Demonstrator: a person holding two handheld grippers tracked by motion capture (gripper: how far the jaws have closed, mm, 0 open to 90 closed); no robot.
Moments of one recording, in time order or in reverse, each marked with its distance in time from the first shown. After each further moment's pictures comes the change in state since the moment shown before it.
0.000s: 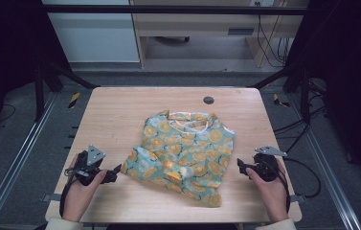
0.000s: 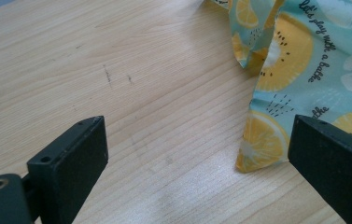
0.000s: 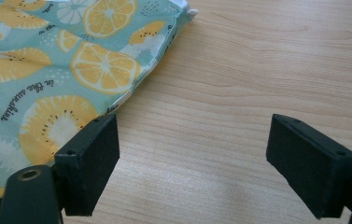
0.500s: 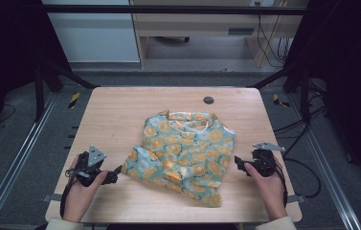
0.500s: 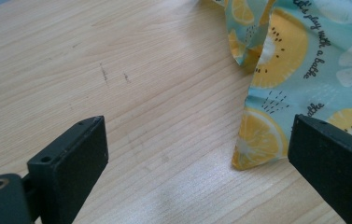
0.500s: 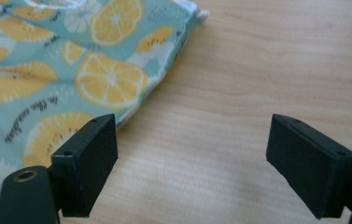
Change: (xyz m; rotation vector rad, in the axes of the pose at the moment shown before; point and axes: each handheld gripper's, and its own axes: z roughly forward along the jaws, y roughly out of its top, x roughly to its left) left arm -0.003 -0.001 0.001 0.008 -0.004 0.010; right arm -0.002 0.011 0.012 0.014 0.054 0.042
